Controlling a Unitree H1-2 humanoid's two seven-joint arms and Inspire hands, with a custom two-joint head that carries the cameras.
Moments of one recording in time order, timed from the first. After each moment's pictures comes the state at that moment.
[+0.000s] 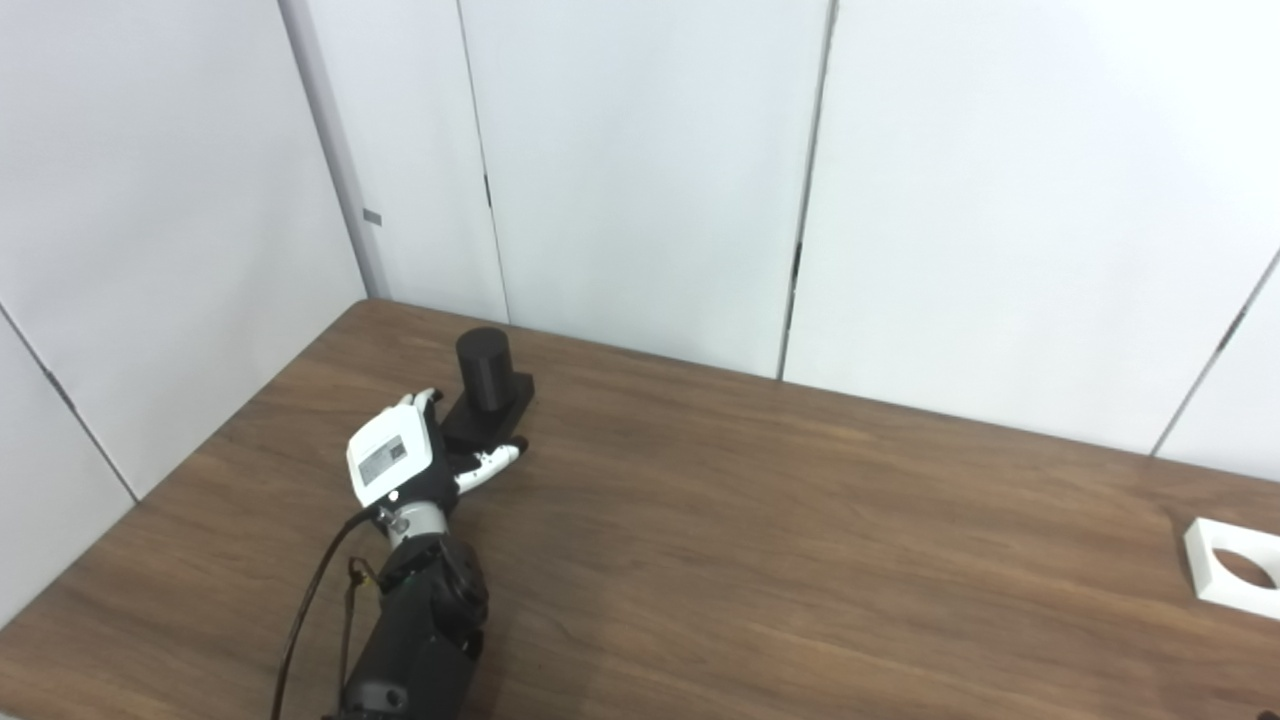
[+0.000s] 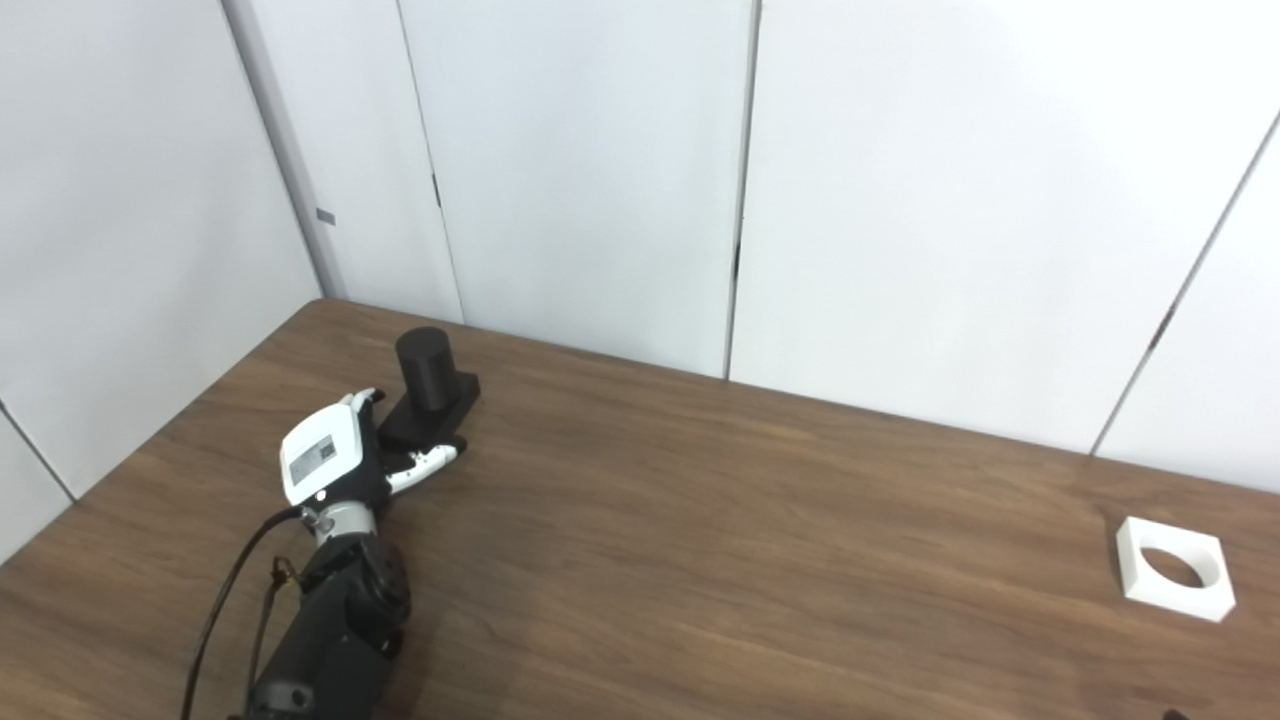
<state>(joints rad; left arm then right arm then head) -0.33 0.24 0.15 0.37 0.89 0.47 0.34 0.35 -0.16 -0.15 -0.31 0.03 -0.05 0.04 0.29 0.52</state>
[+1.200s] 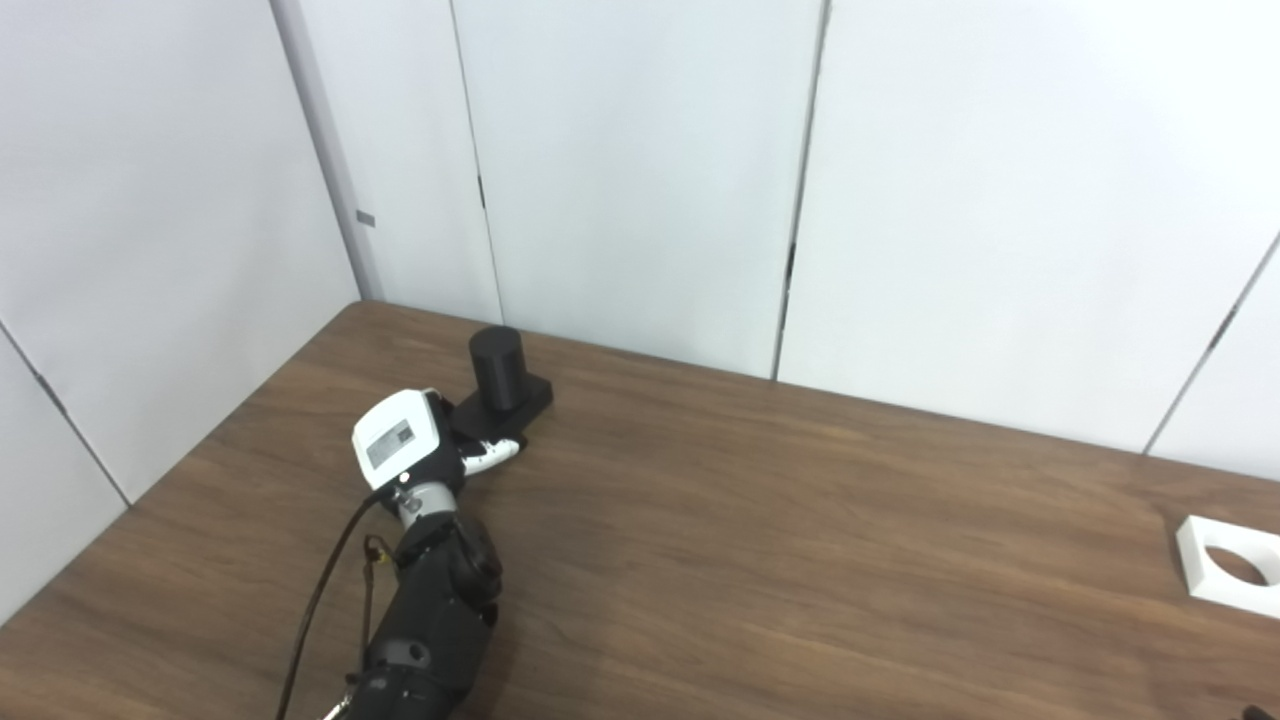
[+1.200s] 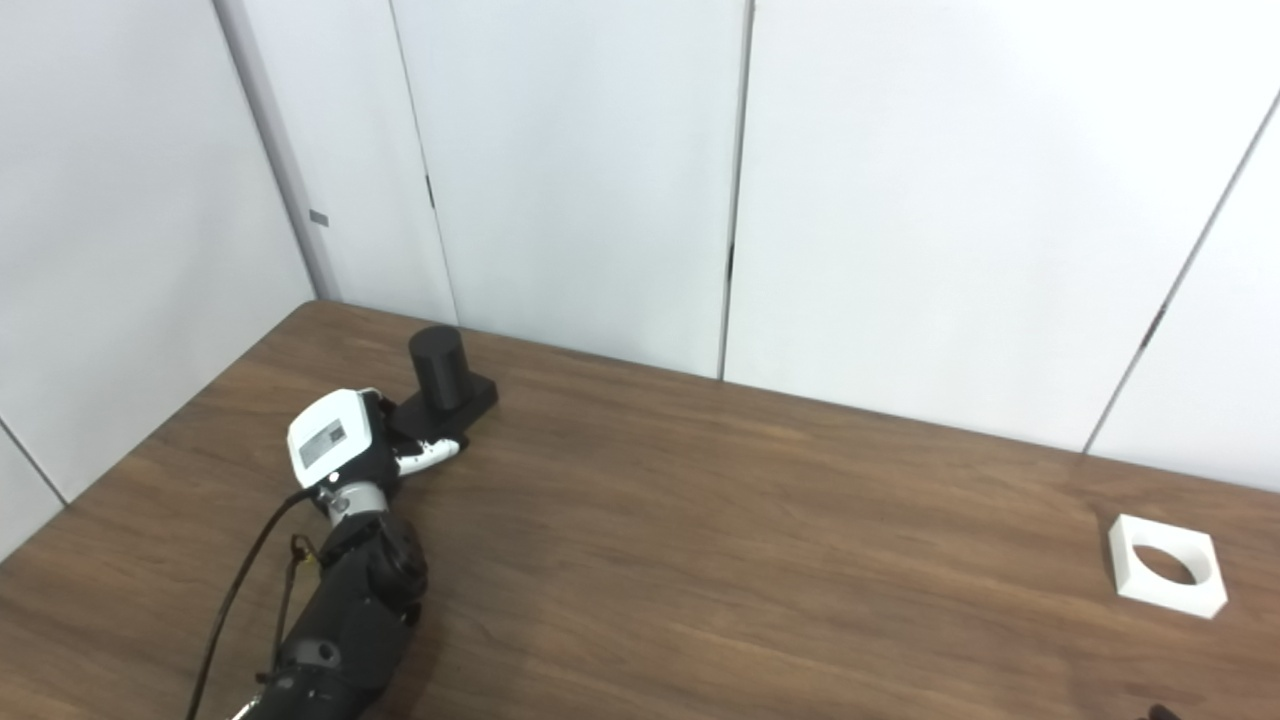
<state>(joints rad) -0.42 0.24 0.14 0.54 0.81 0.43 0.49 0.36 -0.16 -0.13 -0.32 -0.01 -0.05 0.03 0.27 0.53</state>
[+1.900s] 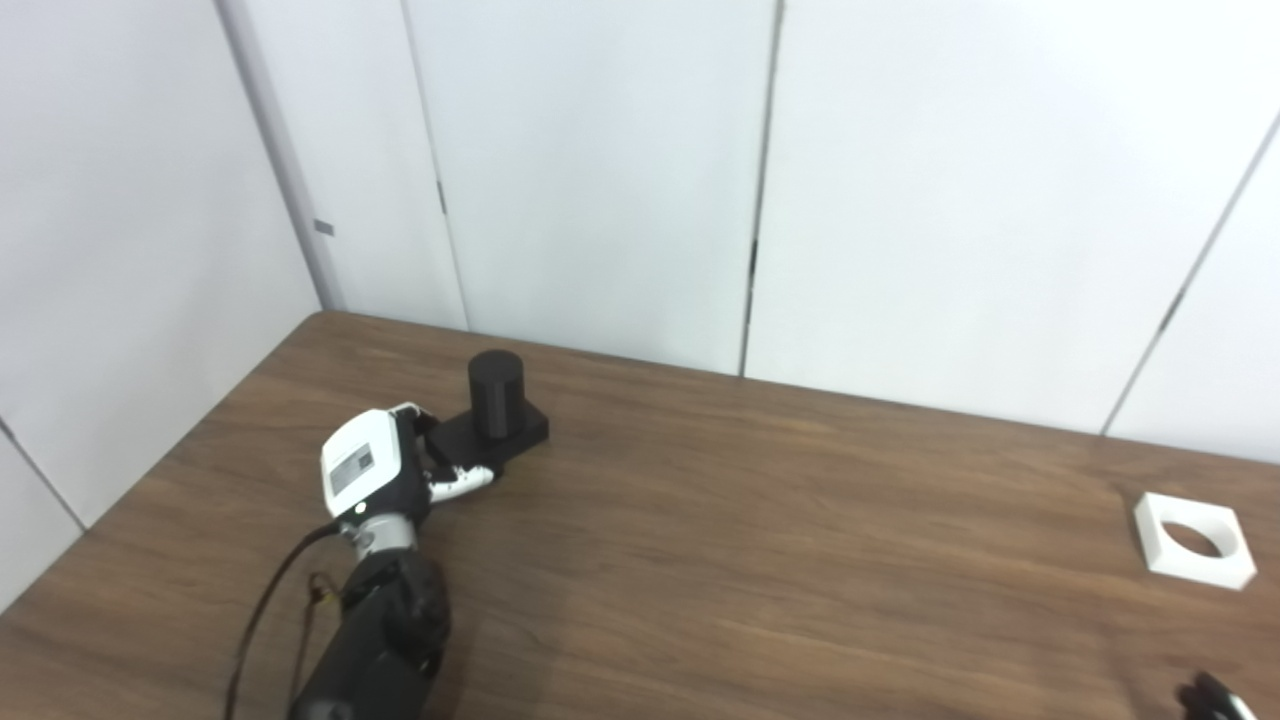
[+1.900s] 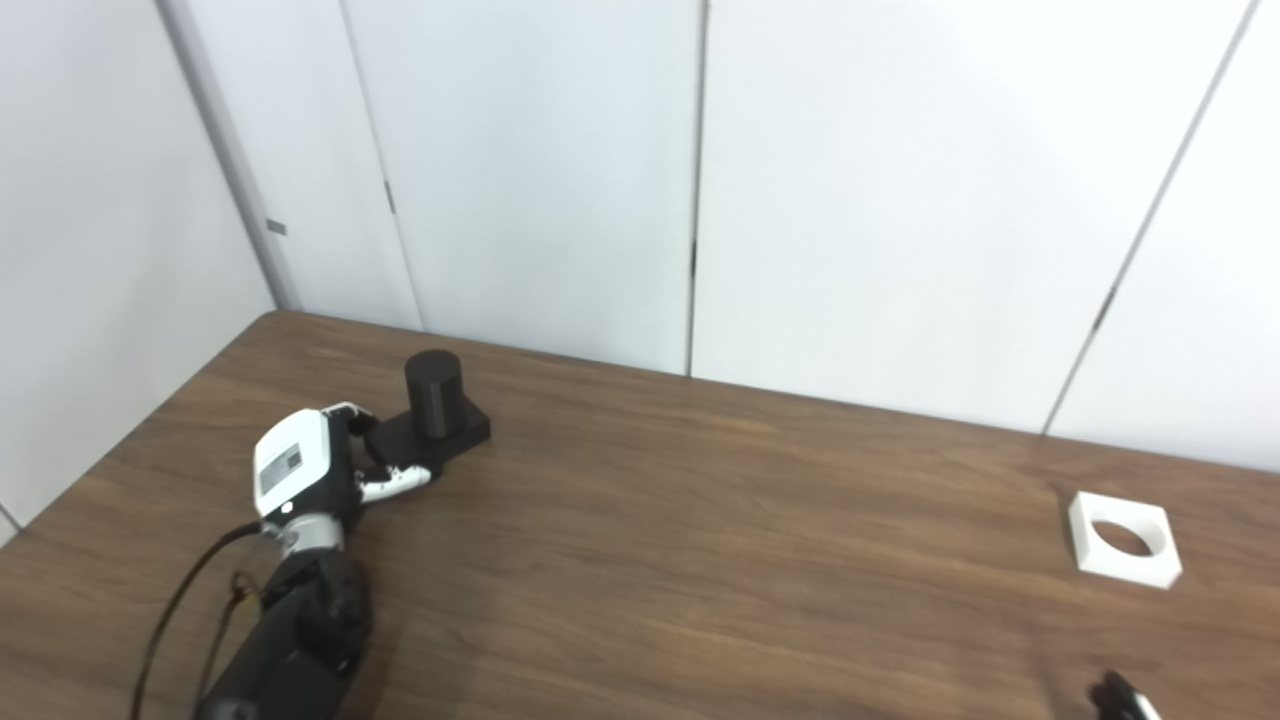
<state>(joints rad) -0.24 0.32 -0.02 0.24 0.68 0.38 0.37 0.36 -0.16 -0.10 -0.31 -0.01 -0.09 0.05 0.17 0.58</state>
